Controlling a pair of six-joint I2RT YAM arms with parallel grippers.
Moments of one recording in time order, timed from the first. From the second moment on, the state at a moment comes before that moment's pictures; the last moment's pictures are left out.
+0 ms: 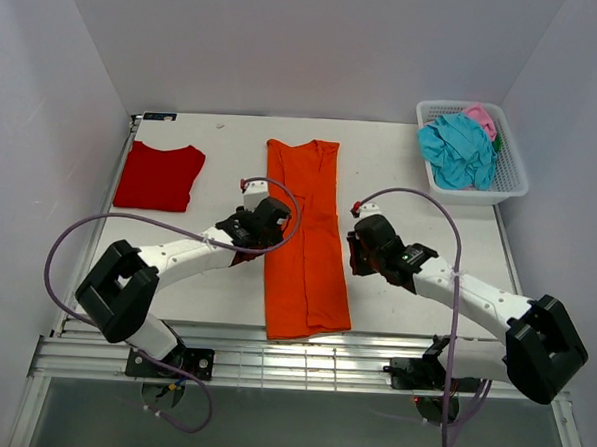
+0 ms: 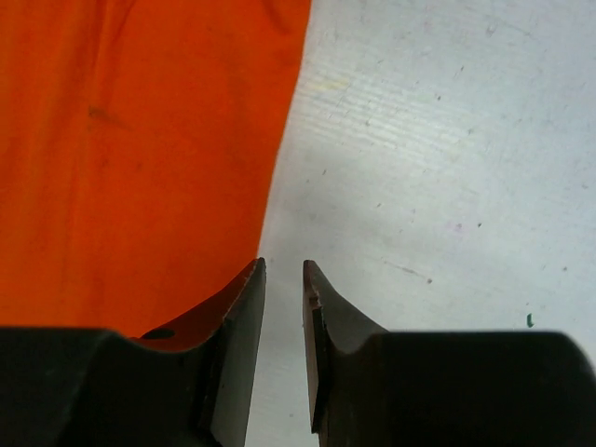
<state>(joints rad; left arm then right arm) -0.75 1.48 0.89 -0.24 -0.56 -0.72 0.71 1.28 0.75 -0.34 0.16 0.31</state>
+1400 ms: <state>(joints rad) -0.60 1.96 1.18 -0.09 -0.48 -0.62 0.83 0.95 0.70 -0.53 0.38 0.50</state>
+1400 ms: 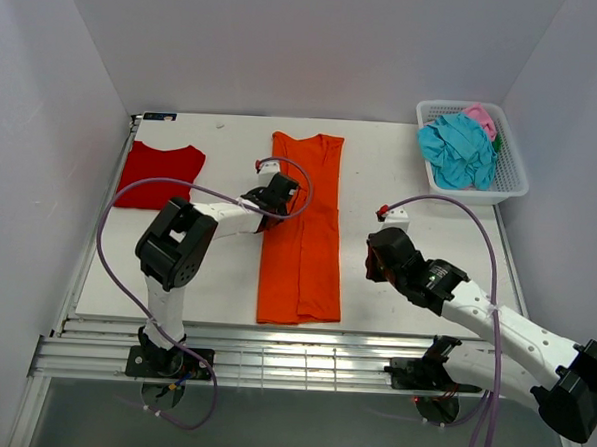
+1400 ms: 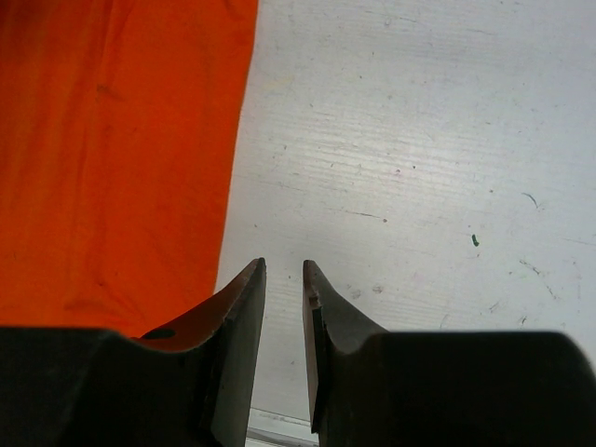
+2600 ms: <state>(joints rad) -0.95 1.22 0.62 -0.49 -0.52 -1.05 1.12 1.08 0.46 -0.34 0.26 0.69</state>
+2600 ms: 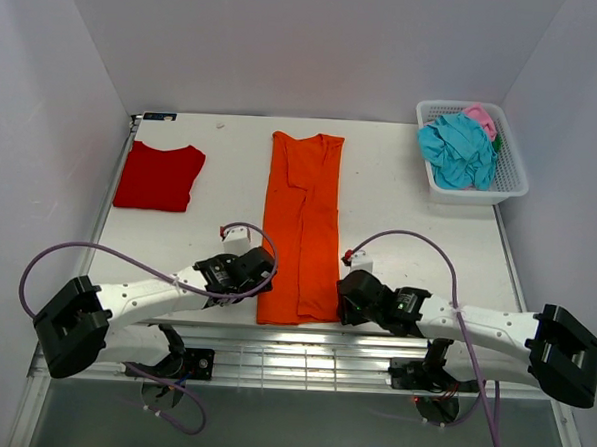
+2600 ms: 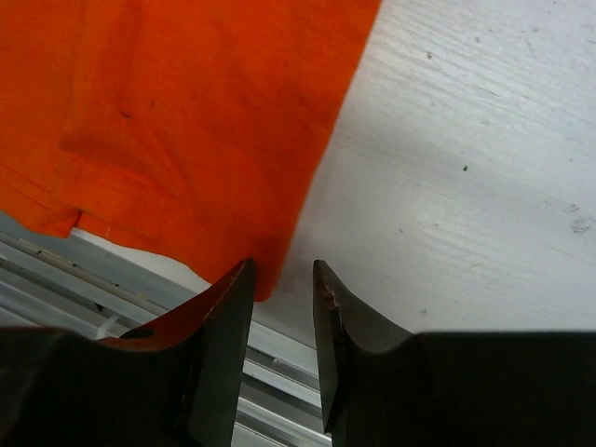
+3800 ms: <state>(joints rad) -1.26 1.28 0.63 -0.62 -0.46 -1.33 1.29 1.27 0.63 -0.47 0.44 0.84</state>
